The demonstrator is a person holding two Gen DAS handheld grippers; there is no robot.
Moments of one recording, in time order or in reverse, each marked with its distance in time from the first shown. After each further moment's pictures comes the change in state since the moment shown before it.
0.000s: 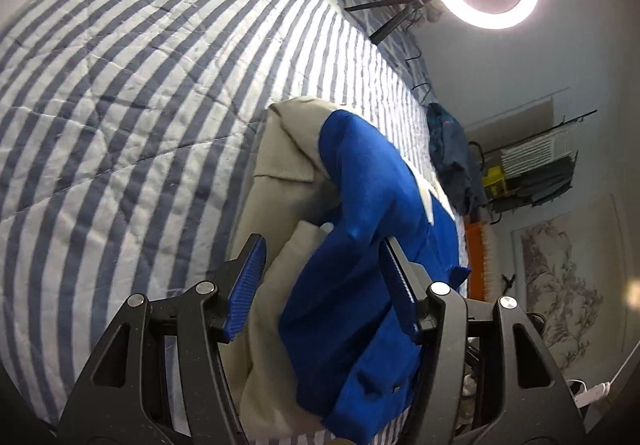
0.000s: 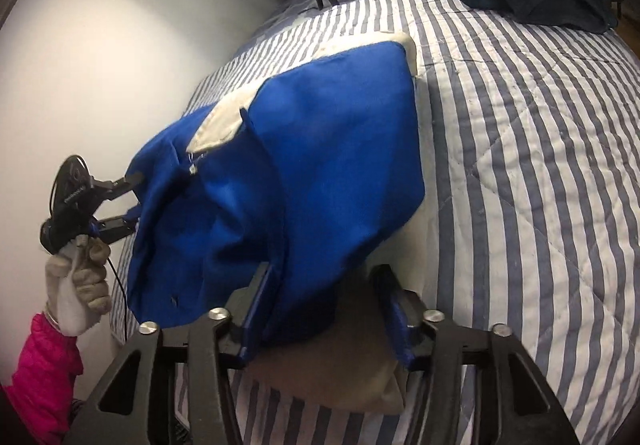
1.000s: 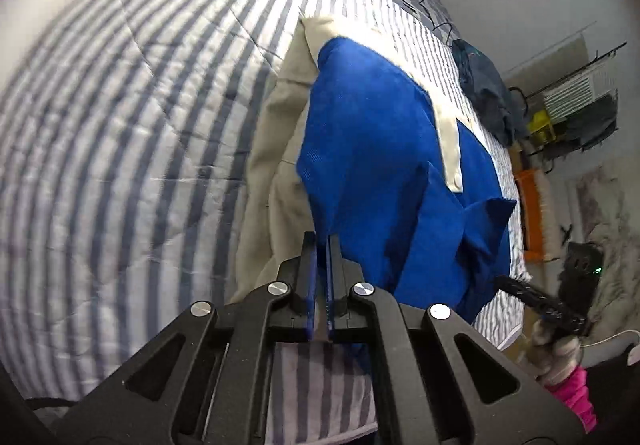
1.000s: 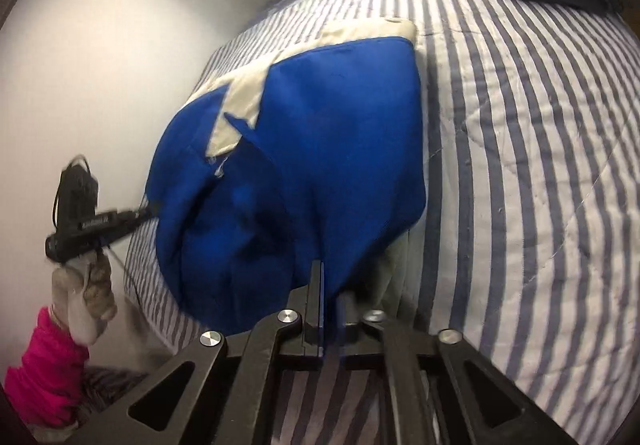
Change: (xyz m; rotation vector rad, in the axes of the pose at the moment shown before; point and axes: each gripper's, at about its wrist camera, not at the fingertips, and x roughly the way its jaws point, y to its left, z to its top) left arm -0.036 -0.043 -0.076 0.138 0.087 0.254; right arm -0.021 -0.008 -0.010 -0.046 0.146 0.026
